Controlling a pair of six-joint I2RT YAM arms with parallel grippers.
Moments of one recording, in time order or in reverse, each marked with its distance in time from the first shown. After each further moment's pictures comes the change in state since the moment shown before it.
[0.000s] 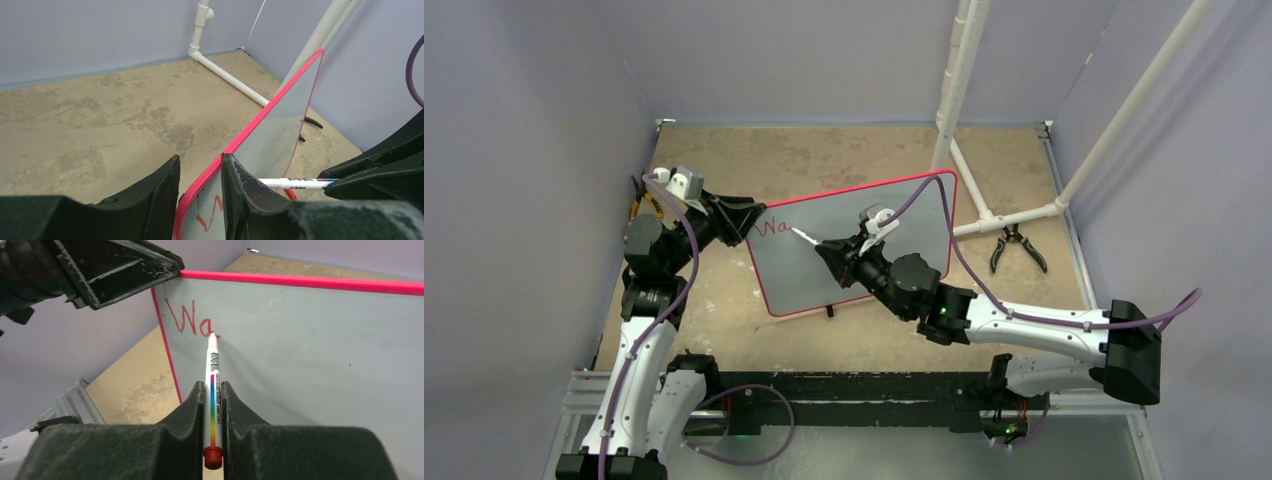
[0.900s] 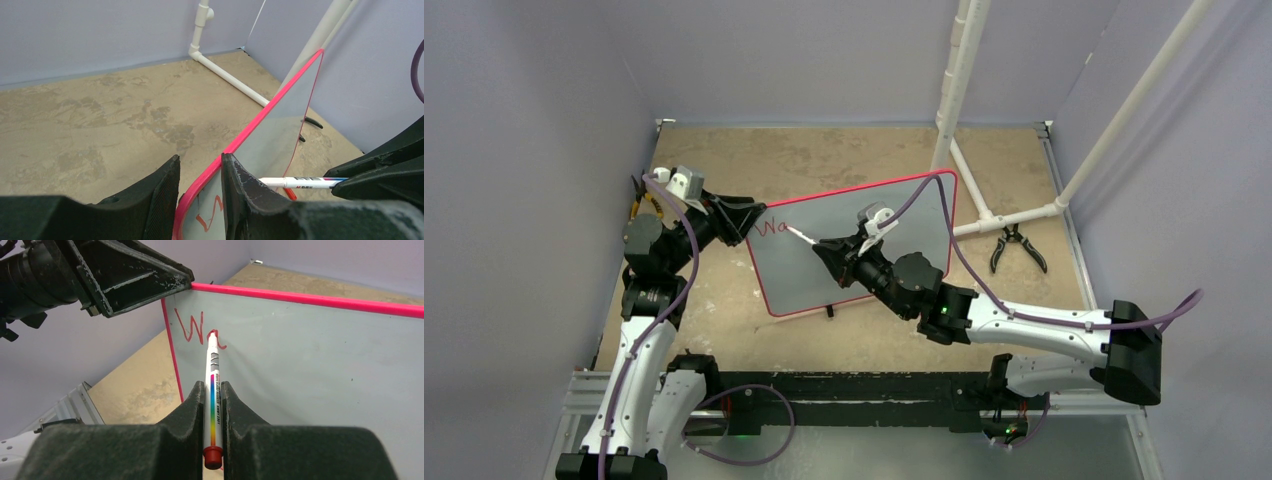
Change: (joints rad) left arm 0.000 0.003 0.000 0.001 0.000 0.001; right arm -0.002 -0.004 0.008 0.024 -0.034 -0.037
